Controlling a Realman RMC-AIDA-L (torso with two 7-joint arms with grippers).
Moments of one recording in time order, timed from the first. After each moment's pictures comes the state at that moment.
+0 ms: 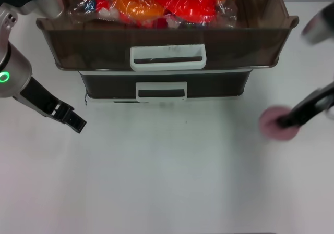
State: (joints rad) left arm -0.56 -2.05 1.45 1.58 -0.40 -1.78 0.21; right arm 0.60 2.04 -1.13 -1.07 0.52 1.54 -0.80
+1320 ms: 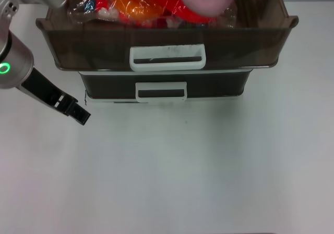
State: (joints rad) left arm -0.58 -2.05 1.45 1.66 -0.41 -1.82 0.21; right arm 0.77 1.95 -0.99 -1.33 1.15 1.74 -0.86
